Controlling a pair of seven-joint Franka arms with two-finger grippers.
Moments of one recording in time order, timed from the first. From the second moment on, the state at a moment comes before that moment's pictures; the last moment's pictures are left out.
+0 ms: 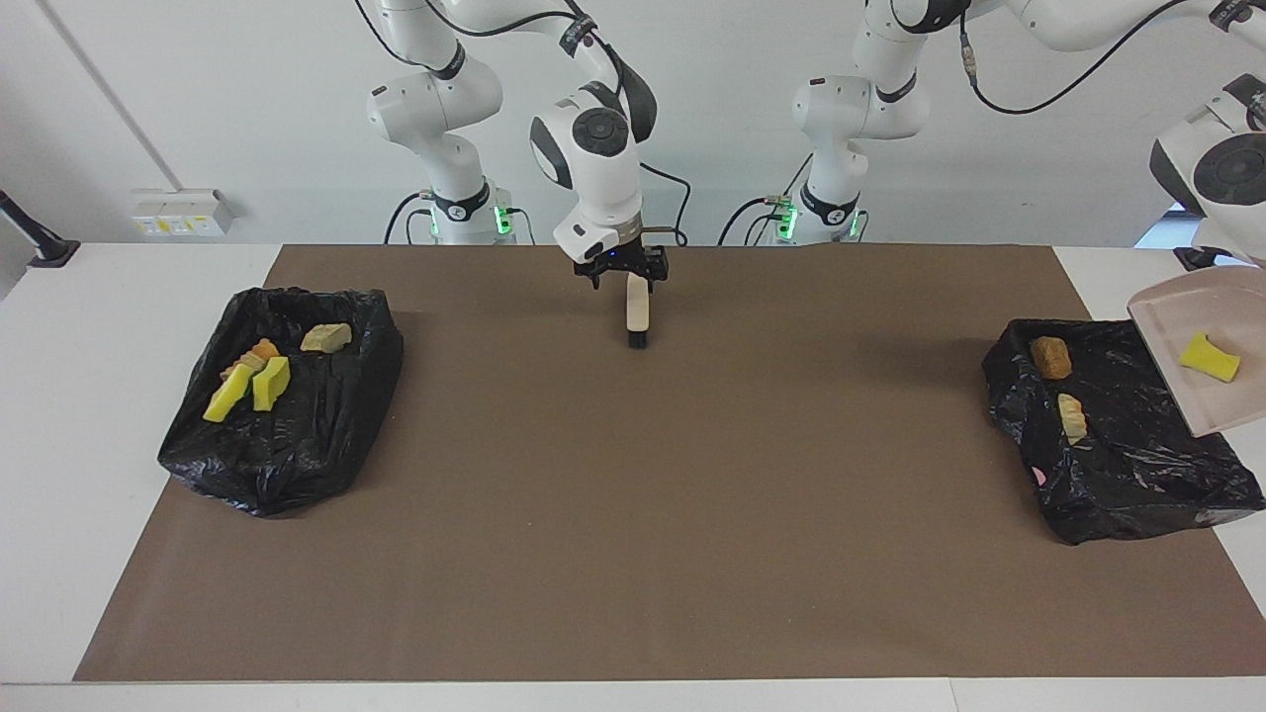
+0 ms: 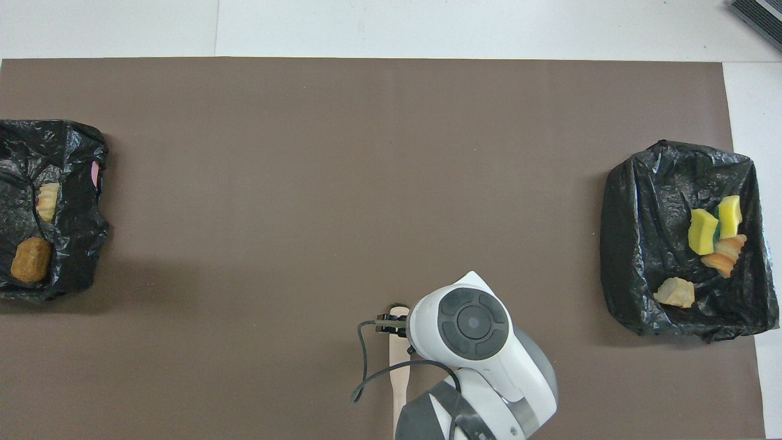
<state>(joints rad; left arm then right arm) -0.18 0.20 0.53 -1.65 1.01 2.06 1.61 0.42 -0.02 0.22 -2.18 0.14 2.14 0.73</state>
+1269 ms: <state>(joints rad) -0.31 0.22 0.49 -1.76 1.26 1.88 1.34 0.00 -0.09 0.17 -1.73 -0.02 1.70 0.38</state>
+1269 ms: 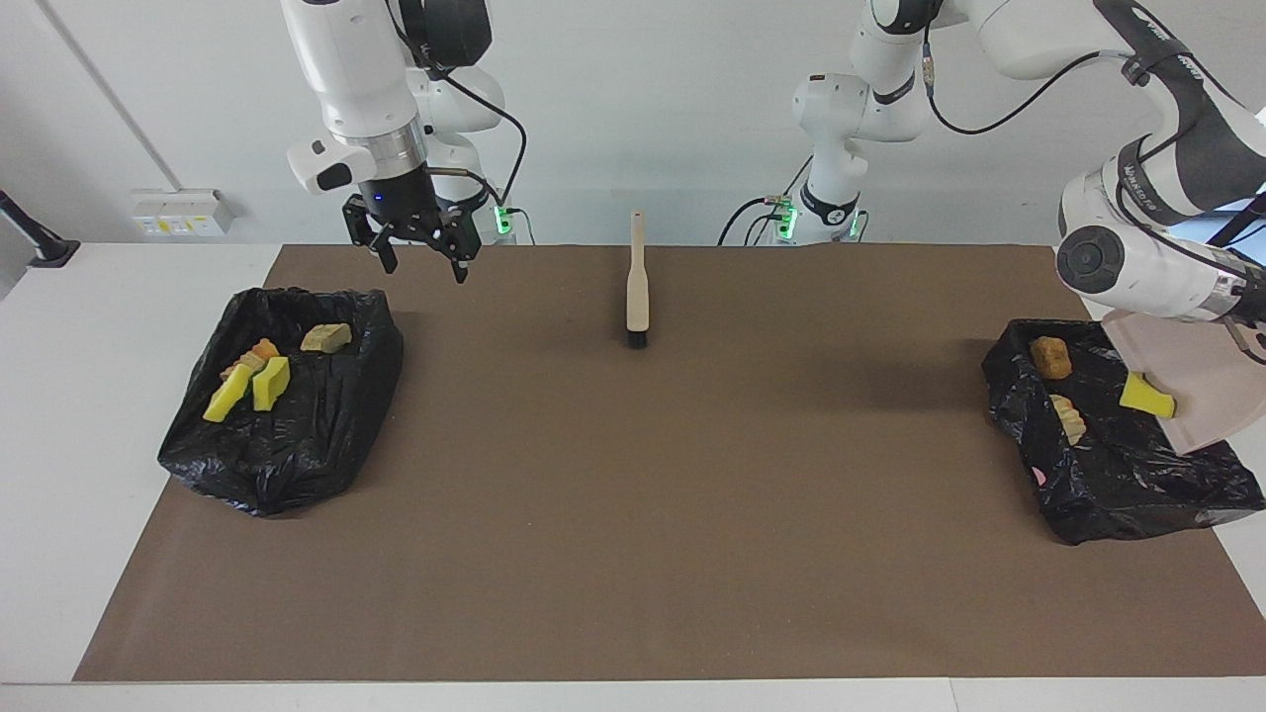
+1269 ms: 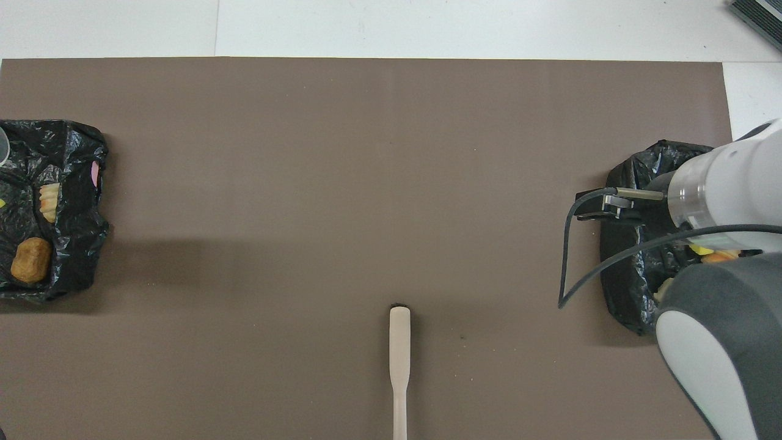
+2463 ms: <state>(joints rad) -0.31 0.12 0.36 -1.67 0.75 1.79 1.25 0.00 -0.14 -0.03 -1.50 -0.04 1.36 0.10</state>
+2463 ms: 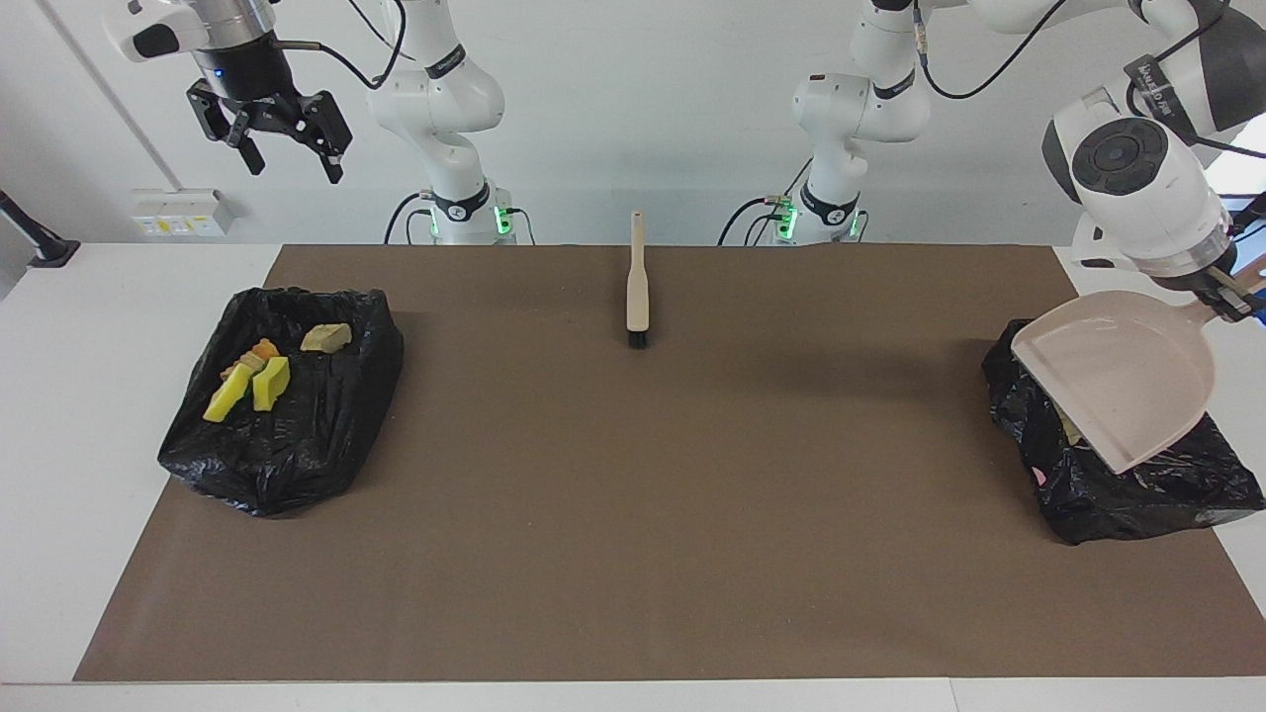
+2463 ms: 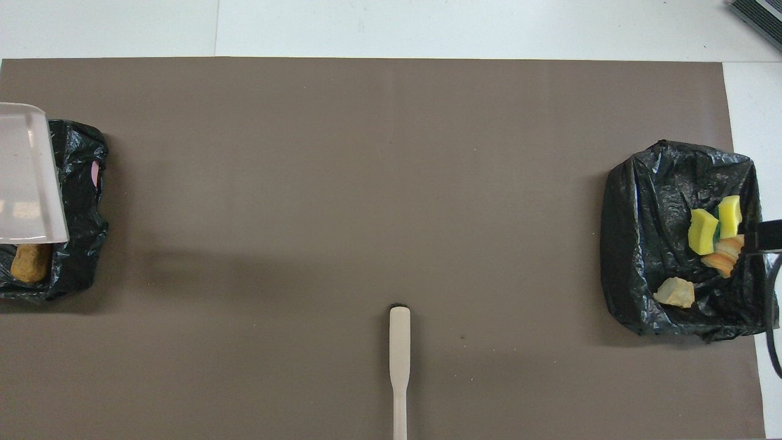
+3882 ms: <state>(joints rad) -0.35 0.32 -0.11 -1.66 0.13 1.85 -0.14 0.00 -0.13 -0.03 -1.60 -0.04 1.37 0.06</state>
